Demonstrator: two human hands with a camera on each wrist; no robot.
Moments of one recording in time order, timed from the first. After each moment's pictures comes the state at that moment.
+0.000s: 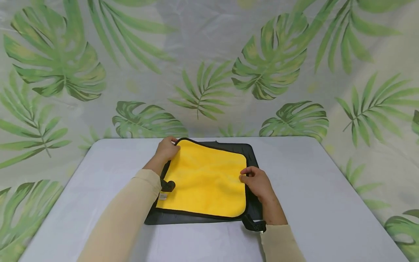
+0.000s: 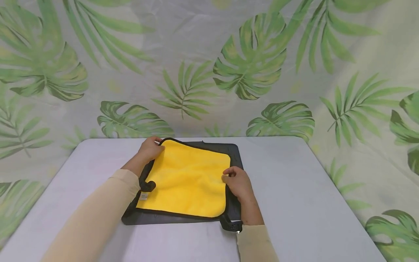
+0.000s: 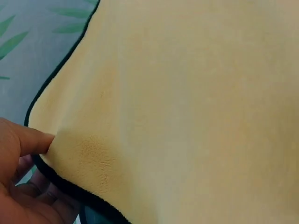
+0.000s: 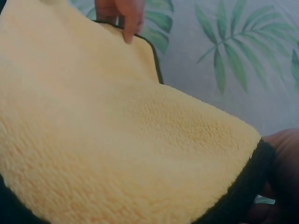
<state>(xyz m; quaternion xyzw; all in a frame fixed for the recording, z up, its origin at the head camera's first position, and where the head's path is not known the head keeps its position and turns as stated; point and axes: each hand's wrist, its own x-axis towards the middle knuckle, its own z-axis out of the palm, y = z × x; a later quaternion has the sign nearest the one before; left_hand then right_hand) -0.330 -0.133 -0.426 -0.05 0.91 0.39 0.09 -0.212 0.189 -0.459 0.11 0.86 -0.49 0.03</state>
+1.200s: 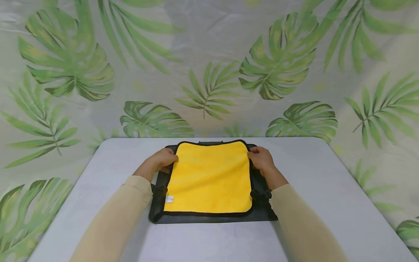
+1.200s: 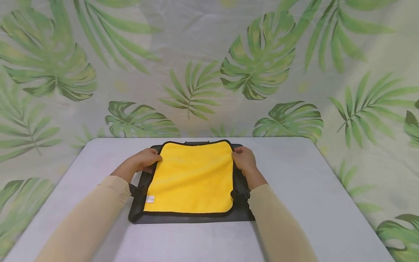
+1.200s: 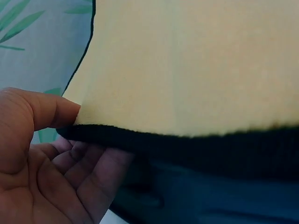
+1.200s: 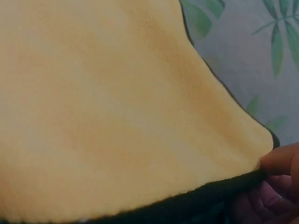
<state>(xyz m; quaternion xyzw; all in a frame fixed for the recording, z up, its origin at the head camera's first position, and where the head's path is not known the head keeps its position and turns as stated) -0.312 -0.175 -0.434 -0.06 0.87 0.42 0.24 -0.305 0.200 -0.456 0.13 0.87 -0.47 0.05</state>
